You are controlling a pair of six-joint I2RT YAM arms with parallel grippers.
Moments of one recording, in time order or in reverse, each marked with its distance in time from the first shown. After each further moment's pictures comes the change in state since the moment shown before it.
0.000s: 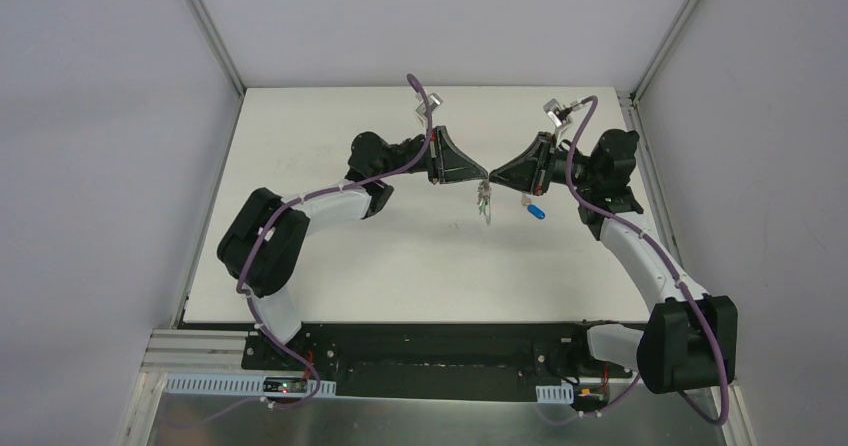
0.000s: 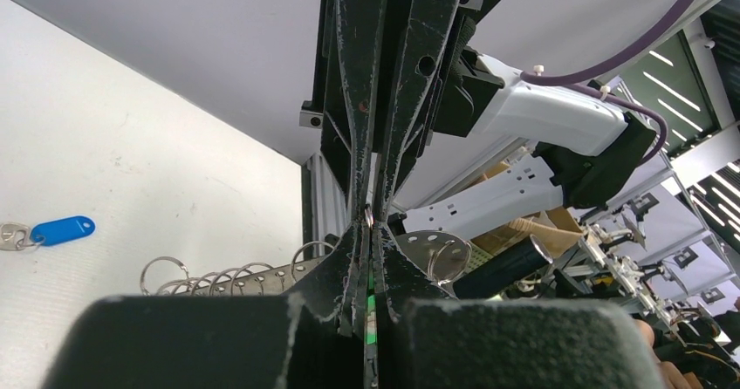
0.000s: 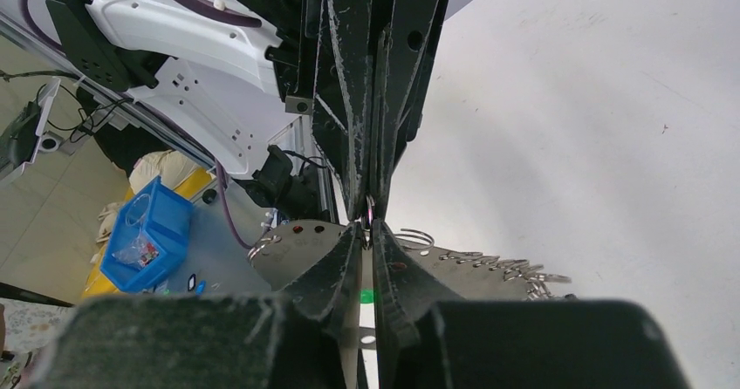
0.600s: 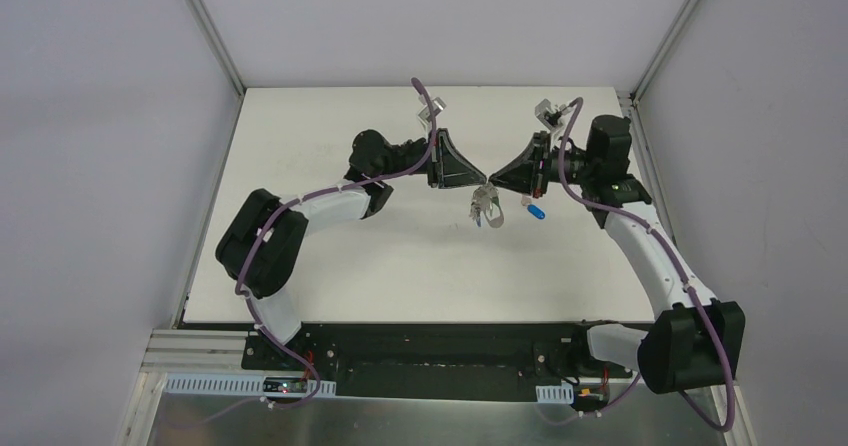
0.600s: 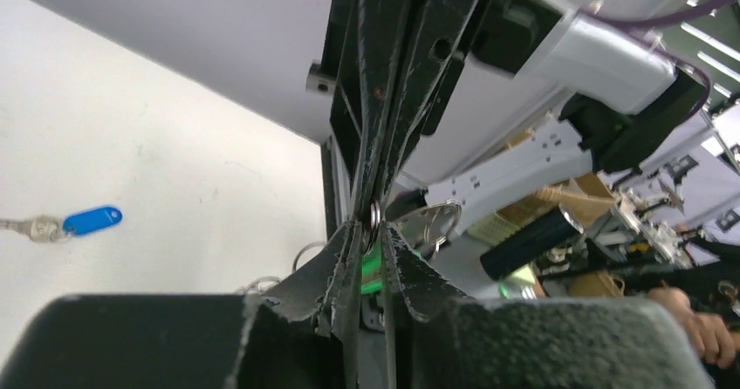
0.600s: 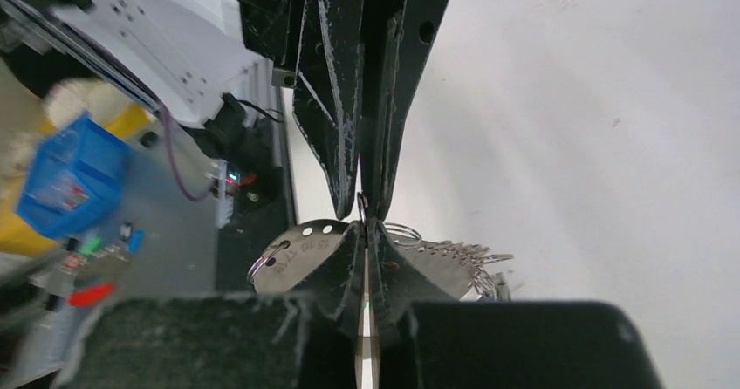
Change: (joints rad) left arm 0.000 0.002 0.000 -0.023 0.041 0.088; right arm 0.012 0.002 0.104 -0.349 -0.013 -0.352
